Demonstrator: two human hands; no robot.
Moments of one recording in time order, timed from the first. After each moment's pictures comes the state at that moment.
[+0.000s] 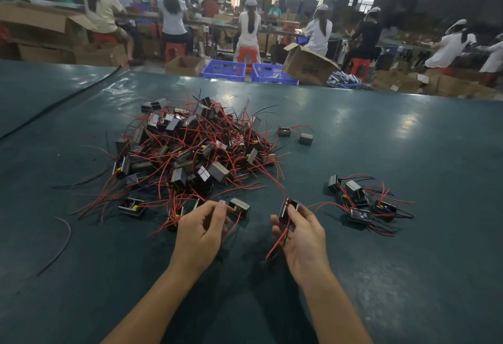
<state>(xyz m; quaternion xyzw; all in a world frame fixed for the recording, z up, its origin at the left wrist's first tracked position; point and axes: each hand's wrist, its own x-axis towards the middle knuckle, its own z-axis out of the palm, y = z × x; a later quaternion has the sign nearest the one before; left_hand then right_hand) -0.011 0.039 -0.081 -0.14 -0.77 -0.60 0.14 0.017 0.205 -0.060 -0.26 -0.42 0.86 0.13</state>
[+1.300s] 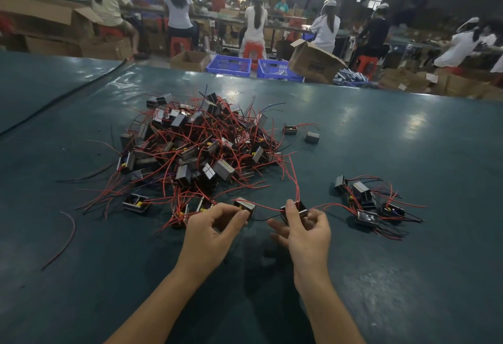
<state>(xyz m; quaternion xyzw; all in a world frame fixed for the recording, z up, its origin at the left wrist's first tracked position) -0.007 0.043 -0.079 -0.18 -0.75 -0.62 0.11 0.017 0.198 -0.071 -0.24 -0.51 0.80 0.21</state>
